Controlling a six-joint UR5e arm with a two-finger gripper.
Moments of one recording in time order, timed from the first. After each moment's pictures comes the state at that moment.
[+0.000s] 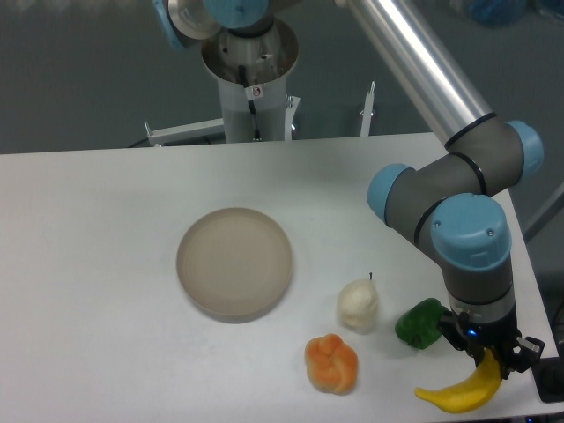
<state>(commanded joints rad) 2.35 -2.35 -0.99 -0.92 1.72 1.13</state>
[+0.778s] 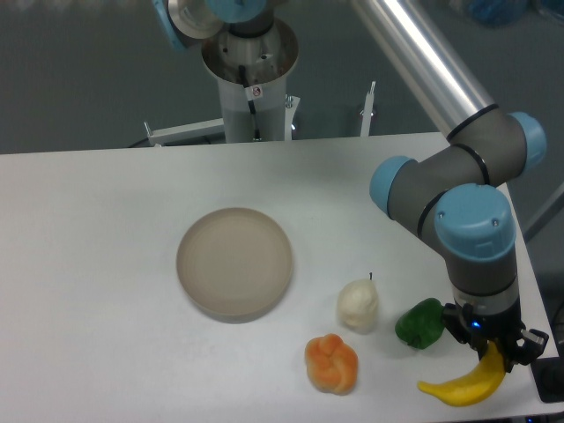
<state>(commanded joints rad) 2.37 -2.28 -1.04 -0.94 1.71 1.18</state>
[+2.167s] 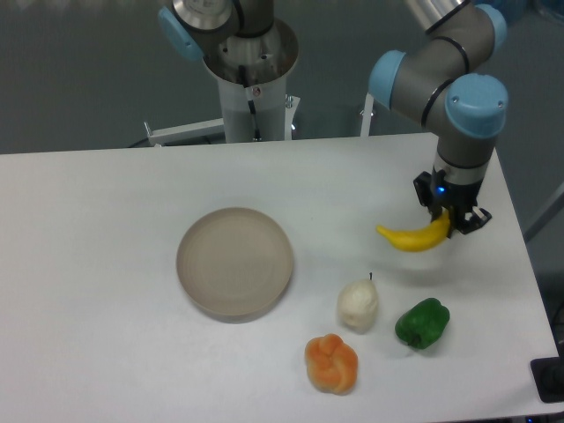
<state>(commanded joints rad) 2.61 -1.93 -1.76 -0.94 1.59 1.60</state>
